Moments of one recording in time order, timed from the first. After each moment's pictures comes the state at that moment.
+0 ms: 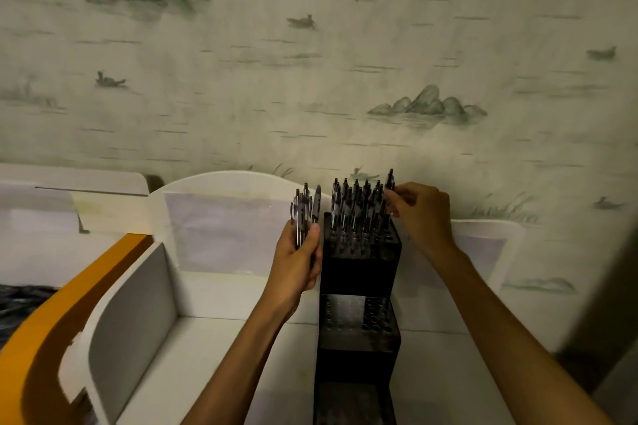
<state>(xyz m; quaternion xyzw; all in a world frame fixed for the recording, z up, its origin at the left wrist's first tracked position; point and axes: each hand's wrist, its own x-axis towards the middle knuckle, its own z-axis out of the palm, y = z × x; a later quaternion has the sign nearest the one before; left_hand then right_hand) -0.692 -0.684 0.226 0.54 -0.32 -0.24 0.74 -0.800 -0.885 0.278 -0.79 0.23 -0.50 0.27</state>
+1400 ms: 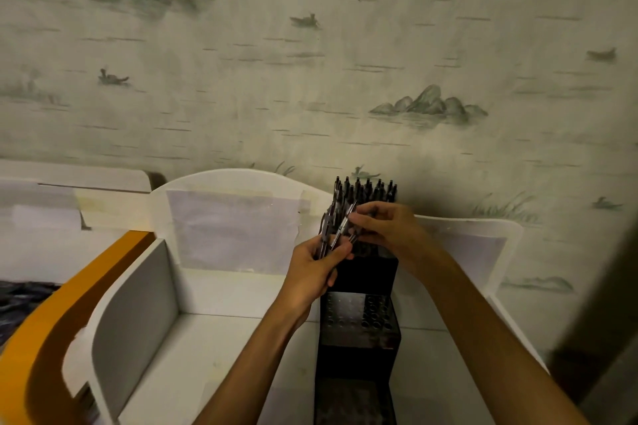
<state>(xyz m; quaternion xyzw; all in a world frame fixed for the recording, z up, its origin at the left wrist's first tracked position) -0.711 -0.689 0.222 0.58 -0.33 -0.26 0.70 -0.799 -0.832 0.279 -0.69 0.16 -0.27 0.66</state>
